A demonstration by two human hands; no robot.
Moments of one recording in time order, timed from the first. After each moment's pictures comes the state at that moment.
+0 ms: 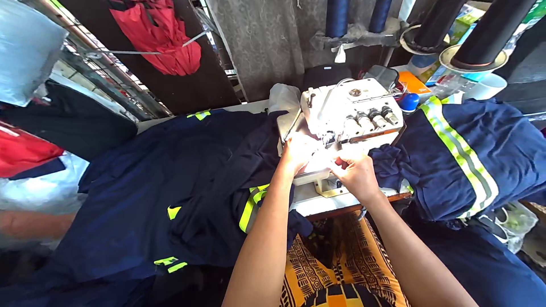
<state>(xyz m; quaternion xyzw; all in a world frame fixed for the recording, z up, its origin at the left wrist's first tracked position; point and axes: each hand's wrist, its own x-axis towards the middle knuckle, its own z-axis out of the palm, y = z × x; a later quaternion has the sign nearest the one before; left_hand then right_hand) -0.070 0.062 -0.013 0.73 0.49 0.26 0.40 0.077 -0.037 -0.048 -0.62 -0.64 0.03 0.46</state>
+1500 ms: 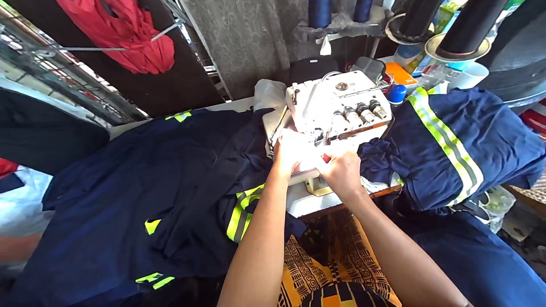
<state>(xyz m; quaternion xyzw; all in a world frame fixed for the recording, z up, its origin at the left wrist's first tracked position) -0.049 0.060 -0.007 0.70 0.57 0.24 0.36 0.055 -0.032 -0.035 -0.69 -0.59 -0.03 0.43</state>
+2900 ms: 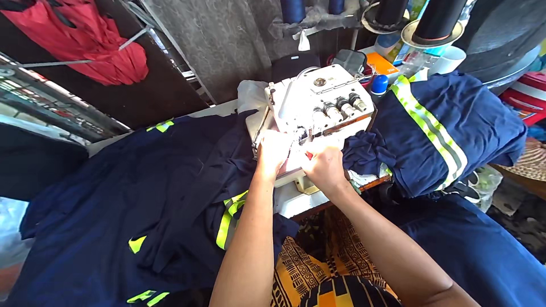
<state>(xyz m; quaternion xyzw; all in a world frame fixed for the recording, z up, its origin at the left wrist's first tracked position) -0.053 0.057 -0.014 0.67 0.55 0.28 0.41 0.055 -0.028 -0.034 -0.68 -0.59 -0.01 0.43</state>
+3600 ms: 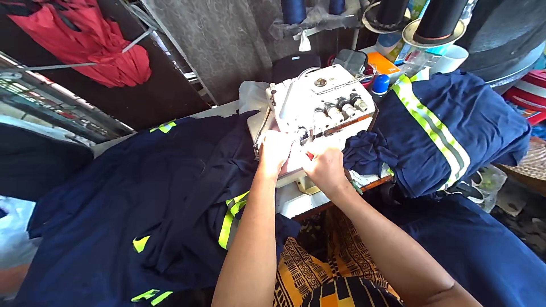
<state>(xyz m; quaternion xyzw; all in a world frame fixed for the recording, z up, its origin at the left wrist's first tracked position) -0.043 0.063 -0.005 0.67 0.58 0.26 0.39 0.055 -0.028 -0.036 -0.68 -0.59 -0.02 0.43</state>
